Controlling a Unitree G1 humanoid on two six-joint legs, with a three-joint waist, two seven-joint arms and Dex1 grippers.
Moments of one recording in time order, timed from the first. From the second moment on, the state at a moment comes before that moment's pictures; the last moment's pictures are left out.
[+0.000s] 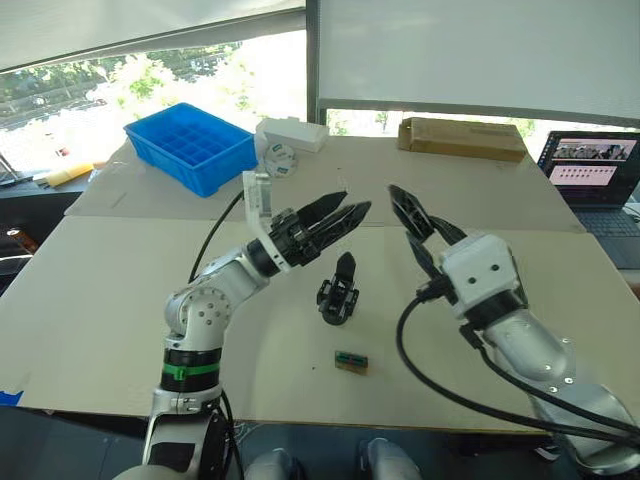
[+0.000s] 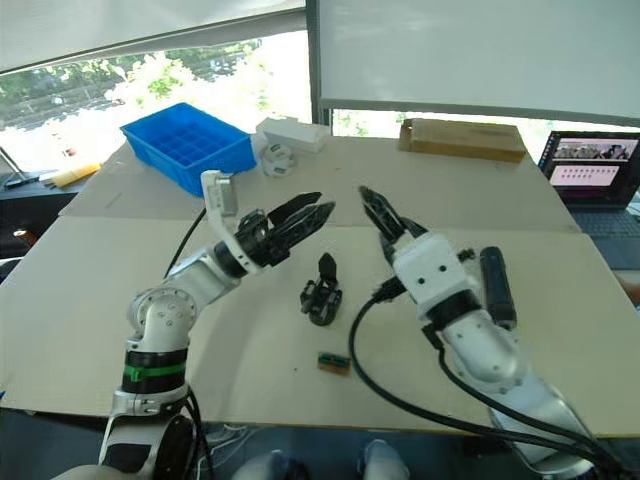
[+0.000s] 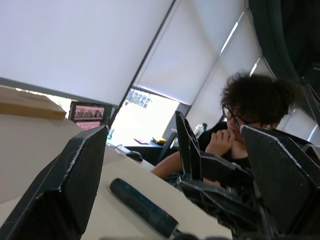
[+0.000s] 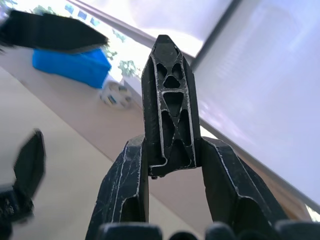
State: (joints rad) left arm -0.65 0.13 0.11 -0.13 -0.89 0.69 -0.60; right arm -0.21 -0.70 0.20 -0.79 0.11 0.44 -0.03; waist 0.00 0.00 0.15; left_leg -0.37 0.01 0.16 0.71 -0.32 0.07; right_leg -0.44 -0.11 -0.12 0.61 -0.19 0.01
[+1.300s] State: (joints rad) left arm -0.70 0.23 0.11 -0.03 -1.04 0.80 -0.77; right arm -0.21 -0.76 -0.28 -0.80 0.70 0.83 0.61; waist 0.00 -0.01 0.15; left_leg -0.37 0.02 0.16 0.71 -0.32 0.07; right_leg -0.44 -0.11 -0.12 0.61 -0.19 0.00
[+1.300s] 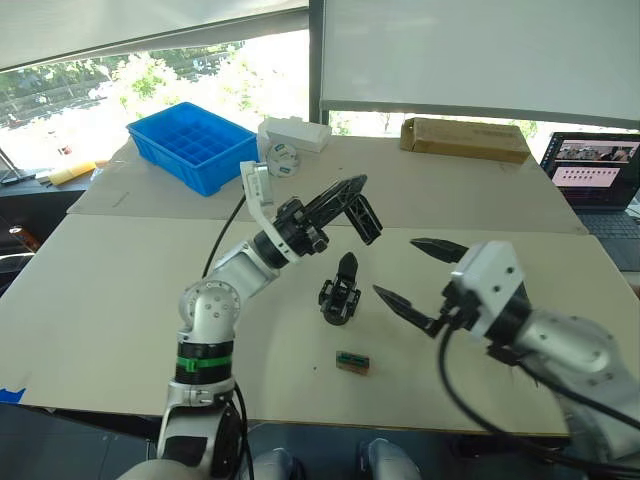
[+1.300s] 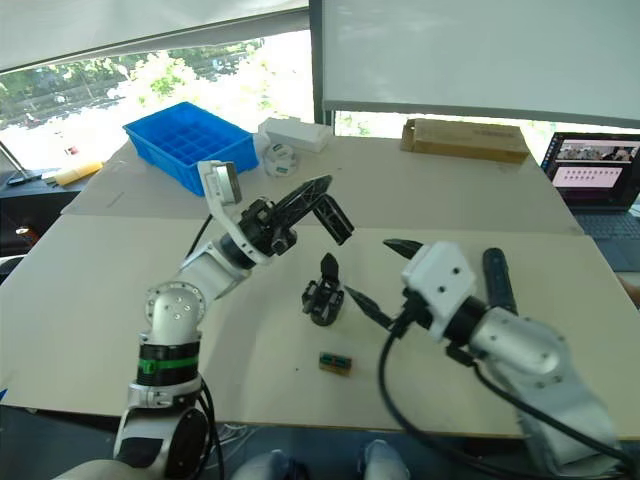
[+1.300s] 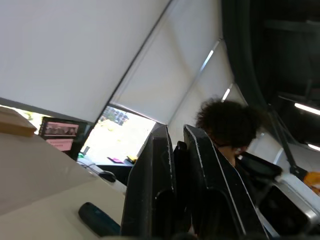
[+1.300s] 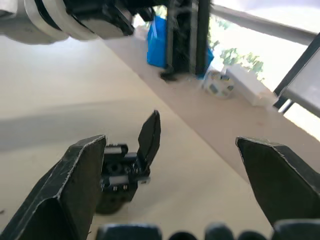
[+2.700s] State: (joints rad) left arm -0.73 0.42 -0.11 -0.03 -0.94 1.02 -1.19; right arm -0.63 -0.97 0.16 -0.49 1.93 1.11 -0.06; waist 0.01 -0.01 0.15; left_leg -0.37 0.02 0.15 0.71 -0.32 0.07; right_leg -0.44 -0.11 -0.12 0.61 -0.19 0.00
